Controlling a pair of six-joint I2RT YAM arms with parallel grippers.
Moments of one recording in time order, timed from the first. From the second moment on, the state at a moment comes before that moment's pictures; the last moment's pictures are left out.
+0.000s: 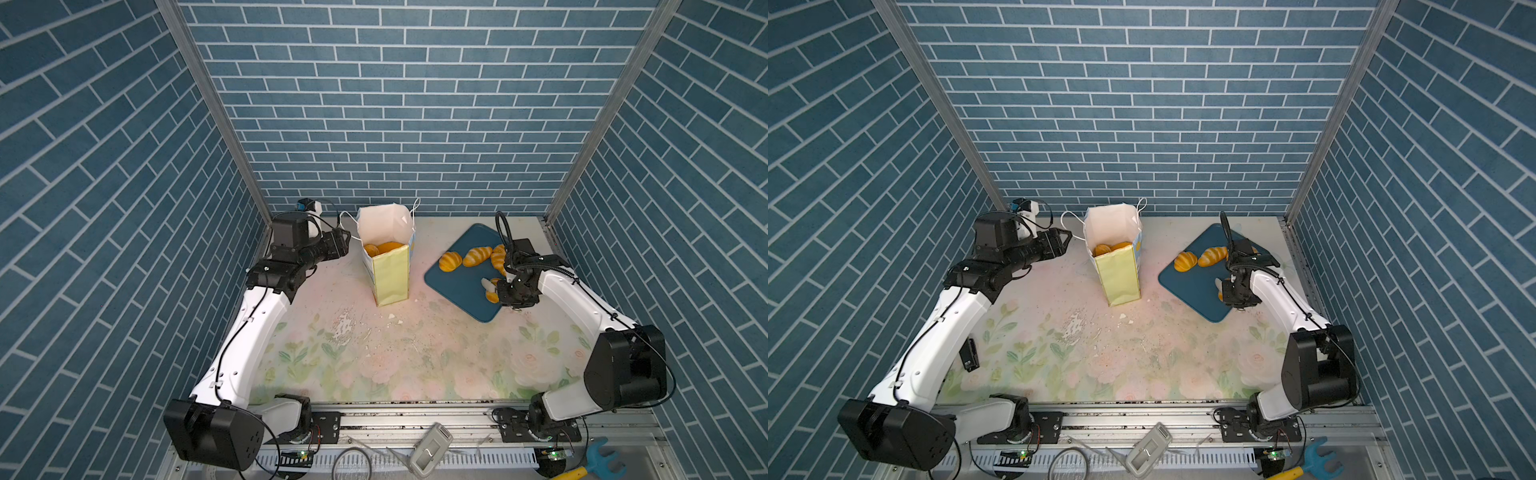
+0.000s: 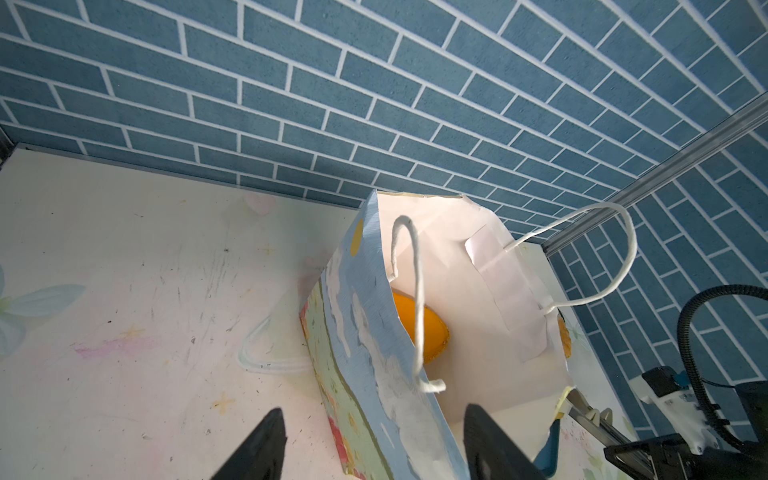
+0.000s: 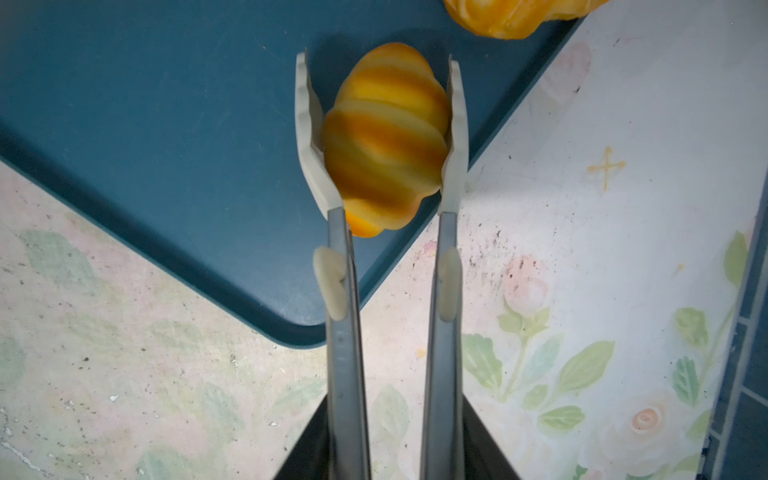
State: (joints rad) left arm -0.17 1.23 1.27 -0.51 0.22 -0.38; right arm 0.24 1.49 1.16 -0.99 0.08 0.18
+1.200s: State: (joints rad) left arm -0.24 1.28 1.28 -0.49 0.17 -0.39; right arm 0.27 1.22 1.32 -0.96 -0.14 0.12
